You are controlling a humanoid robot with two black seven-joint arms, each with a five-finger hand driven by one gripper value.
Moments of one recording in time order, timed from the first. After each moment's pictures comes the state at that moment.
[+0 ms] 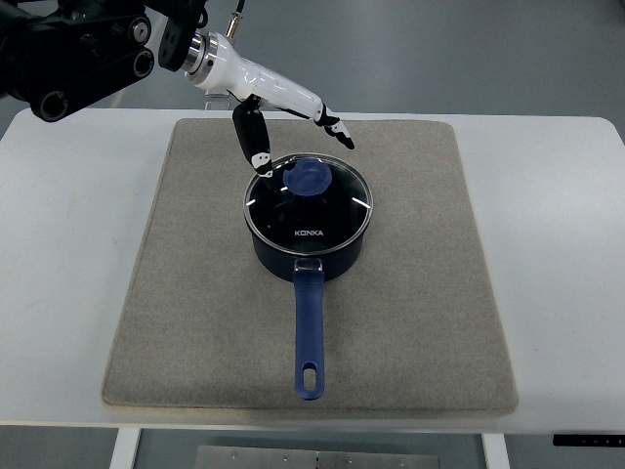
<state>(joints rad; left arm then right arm) -1.62 0.41 0.13 -0.87 1.37 -0.56 -0.61 0.05 0.00 -0.05 0.20 0.07 -0.02 0.04</state>
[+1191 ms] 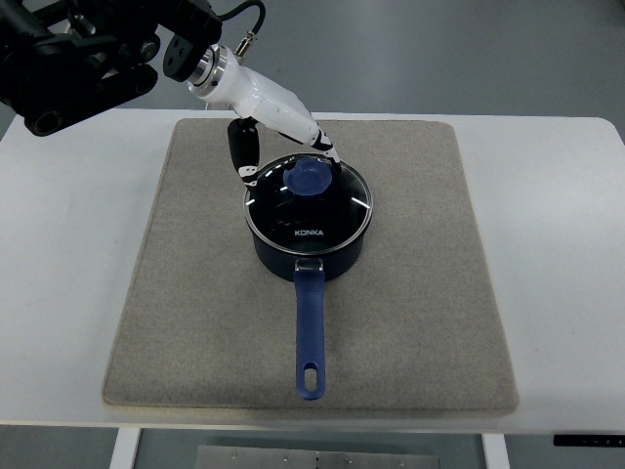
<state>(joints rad) -1.63 0.40 0.12 -0.96 1.60 -0.50 -0.61 0.05 0.00 -0.05 0.20 0.07 -0.02 0.04</state>
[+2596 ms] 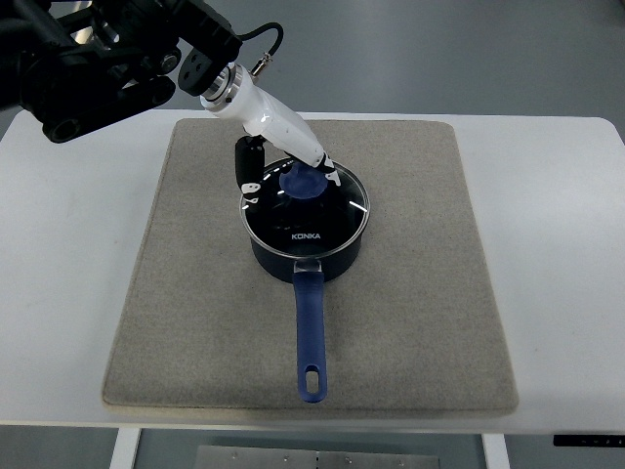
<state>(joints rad) -1.64 0.34 0.17 -0.94 1.59 -0.58 -0.61 0.05 0.00 -0.05 0.20 0.07 -0.02 0.04</state>
